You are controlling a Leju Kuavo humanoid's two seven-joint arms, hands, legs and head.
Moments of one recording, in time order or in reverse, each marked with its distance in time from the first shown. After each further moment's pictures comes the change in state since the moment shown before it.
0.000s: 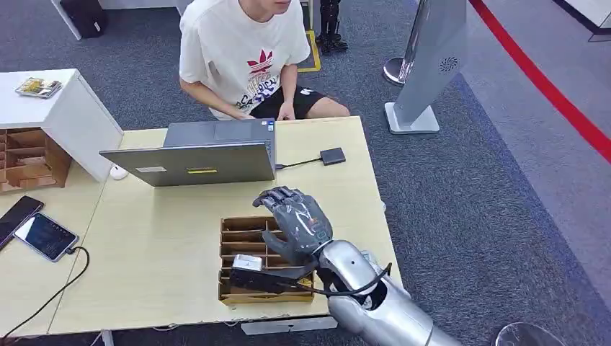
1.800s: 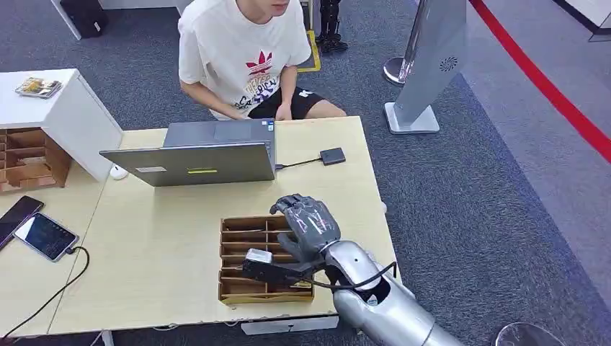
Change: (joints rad) left arm 0.000 0.000 0.000 0.000 0.016 0.003 0.006; right arm 0.006 -0.003 -0.031 0.100 0.002 0.032 0.019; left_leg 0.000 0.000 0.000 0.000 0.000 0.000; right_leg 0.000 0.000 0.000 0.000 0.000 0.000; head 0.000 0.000
